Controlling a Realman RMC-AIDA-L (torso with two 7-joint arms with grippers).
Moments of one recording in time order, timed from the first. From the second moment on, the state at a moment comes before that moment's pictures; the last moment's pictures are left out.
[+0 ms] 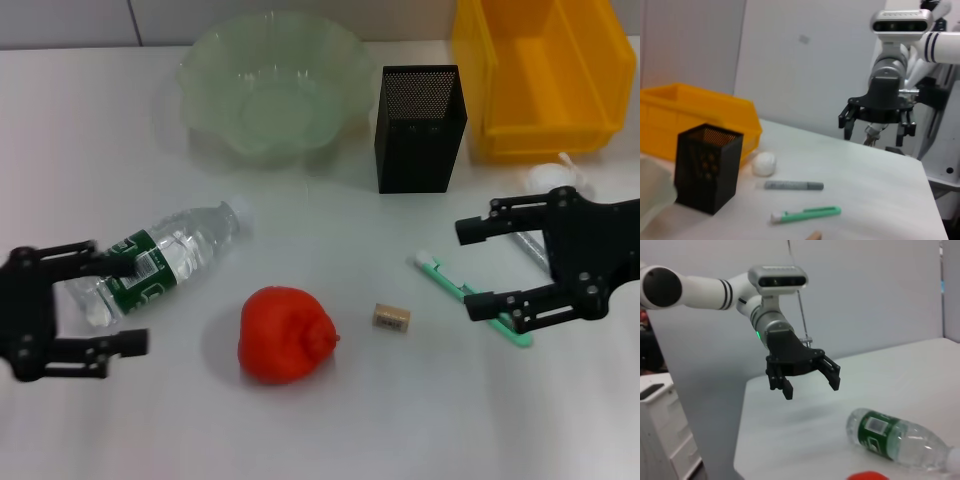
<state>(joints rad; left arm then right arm) -0.33 -1.96 0.62 0.79 2.01 1.99 -1.26 0.50 2.07 -0.75 -1.00 -2.04 -1.96 1.47</state>
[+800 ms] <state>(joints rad) -0.45 -2.07 0.68 0.63 2.11 1.72 -1.13 0.53 2.06 -0.73 -1.20 -2.14 -2.04 1.66</state>
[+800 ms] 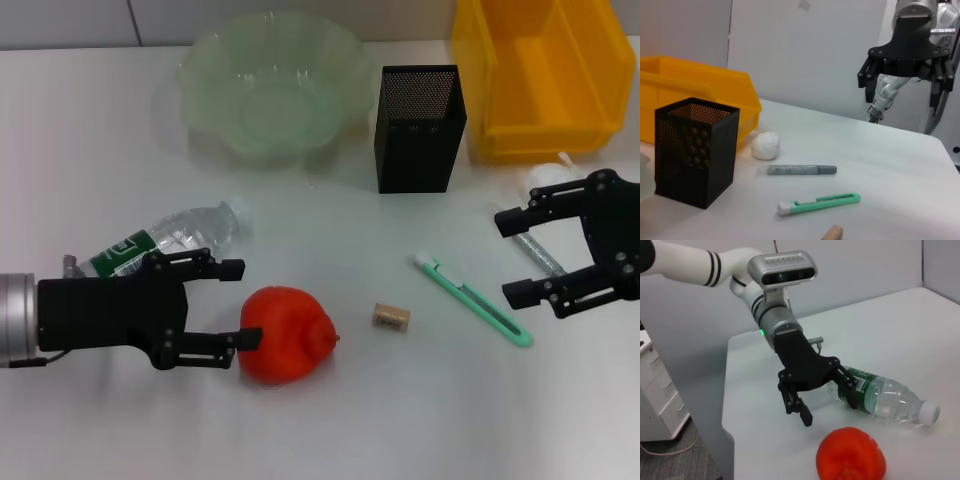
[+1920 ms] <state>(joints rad) -0.46 -2.07 0.83 0.53 2.10 1.54 -1.12 0.56 2.06 -0.73 -1.22 -2.14 -2.02 1.72</state>
